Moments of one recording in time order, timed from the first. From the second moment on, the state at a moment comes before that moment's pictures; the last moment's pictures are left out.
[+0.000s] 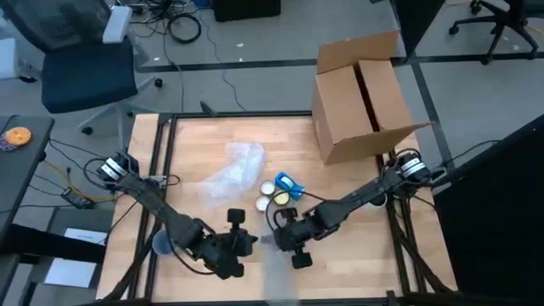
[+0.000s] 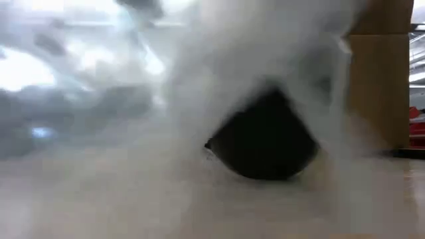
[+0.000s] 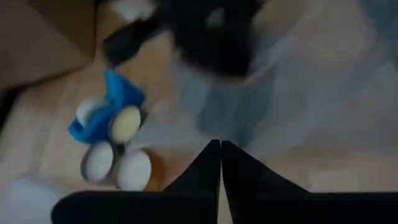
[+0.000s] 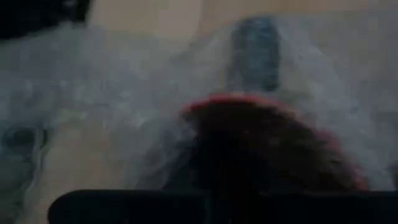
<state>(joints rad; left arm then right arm) -0.67 1.67 1.24 -0.53 -0.67 -0.35 0.45 1.91 1.43 -0.57 0.02 0.23</state>
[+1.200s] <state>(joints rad) -0.62 1.85 1.11 -0.06 -0.48 -0.35 0.37 1.91 1.46 -0.63 0.05 -0.17</state>
